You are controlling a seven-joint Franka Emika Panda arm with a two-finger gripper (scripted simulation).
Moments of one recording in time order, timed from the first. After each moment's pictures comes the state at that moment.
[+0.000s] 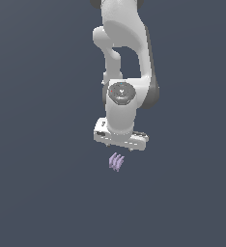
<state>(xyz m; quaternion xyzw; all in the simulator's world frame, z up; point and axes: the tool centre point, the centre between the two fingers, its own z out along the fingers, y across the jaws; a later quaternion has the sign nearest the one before) 0.049 0.026 0.126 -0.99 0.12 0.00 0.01</state>
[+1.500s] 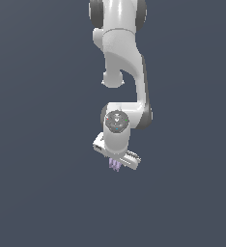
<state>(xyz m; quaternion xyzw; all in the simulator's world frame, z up) 0.074 0.011 0.047 -0.97 0.23 0.00 0.00</state>
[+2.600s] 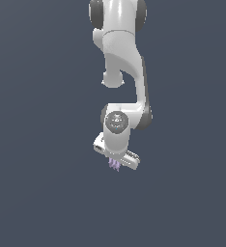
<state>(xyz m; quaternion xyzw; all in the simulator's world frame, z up) 0.073 0.011 0.044 -0.97 0.24 0.00 0.00</state>
